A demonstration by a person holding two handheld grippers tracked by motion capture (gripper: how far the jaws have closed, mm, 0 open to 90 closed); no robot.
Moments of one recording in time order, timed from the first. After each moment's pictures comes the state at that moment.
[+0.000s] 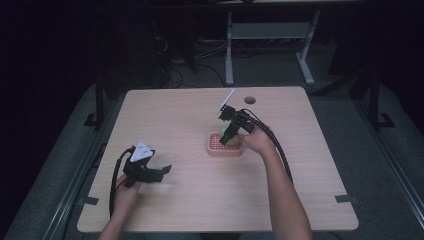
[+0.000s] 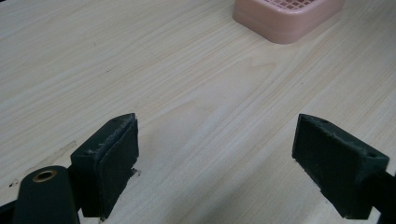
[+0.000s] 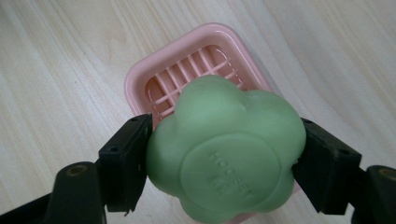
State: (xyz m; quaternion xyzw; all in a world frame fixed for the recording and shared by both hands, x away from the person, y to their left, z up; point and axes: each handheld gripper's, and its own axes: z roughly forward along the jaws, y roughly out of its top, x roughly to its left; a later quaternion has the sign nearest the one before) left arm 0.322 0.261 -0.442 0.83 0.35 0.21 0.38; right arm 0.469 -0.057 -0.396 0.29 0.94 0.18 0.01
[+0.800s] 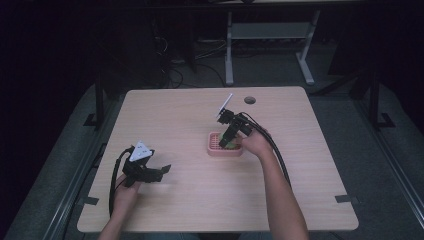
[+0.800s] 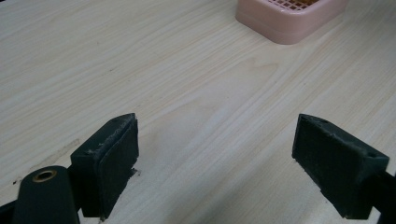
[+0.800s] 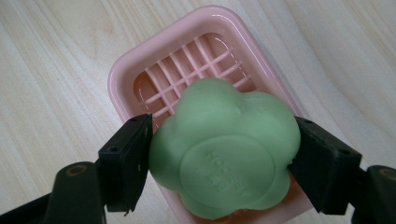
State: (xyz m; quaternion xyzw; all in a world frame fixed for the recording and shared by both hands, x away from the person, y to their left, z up) left arm 0.321 0.262 -0.442 0.83 0.36 0.20 0.39; right arm 0.473 -0.054 -0.414 0.30 0.94 0.17 0.00
